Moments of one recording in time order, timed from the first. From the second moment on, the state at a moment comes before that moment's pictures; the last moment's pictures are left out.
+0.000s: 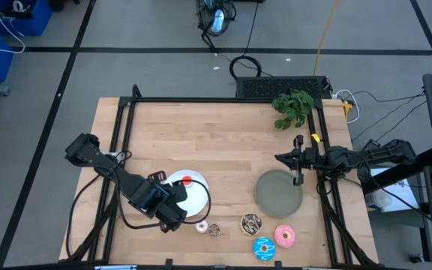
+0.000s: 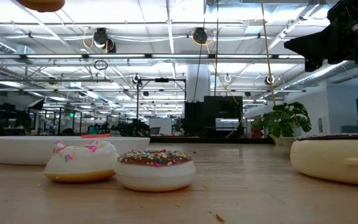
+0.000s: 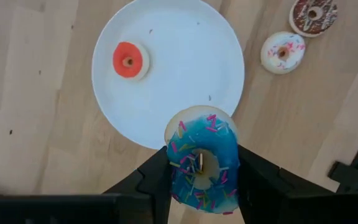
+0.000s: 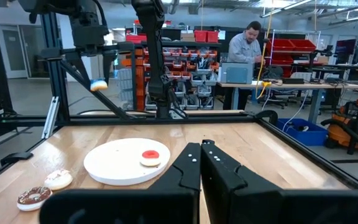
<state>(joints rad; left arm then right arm) -0.57 1.74 1.68 -1.47 -0.17 -0.89 0.16 0.21 0.02 0.29 0.26 -0.03</state>
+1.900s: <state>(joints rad) -0.56 1.74 1.61 -1.54 -0.23 -0.89 0.17 0.21 0.02 0.31 0.26 -0.05</state>
